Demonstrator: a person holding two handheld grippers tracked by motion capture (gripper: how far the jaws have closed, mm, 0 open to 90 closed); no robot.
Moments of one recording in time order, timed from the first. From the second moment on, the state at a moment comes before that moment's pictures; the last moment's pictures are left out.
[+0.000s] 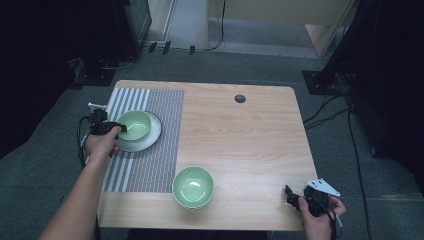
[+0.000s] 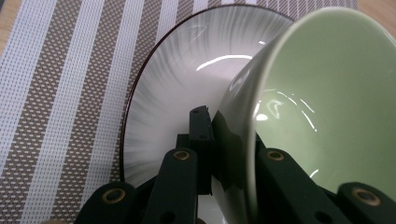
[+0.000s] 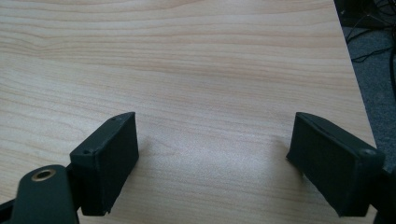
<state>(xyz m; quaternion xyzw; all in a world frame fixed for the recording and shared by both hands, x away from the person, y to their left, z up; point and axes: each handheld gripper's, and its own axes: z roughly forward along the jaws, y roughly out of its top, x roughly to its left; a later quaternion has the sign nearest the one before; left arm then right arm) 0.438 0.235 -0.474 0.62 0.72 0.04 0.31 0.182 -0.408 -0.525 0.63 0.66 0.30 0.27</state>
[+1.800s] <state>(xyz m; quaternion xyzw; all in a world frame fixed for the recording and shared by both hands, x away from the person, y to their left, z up) 0.403 0.224 -0.452 0.64 0.64 0.20 0.39 0.182 -0.408 -0.525 0.63 0.66 0.30 0.27</state>
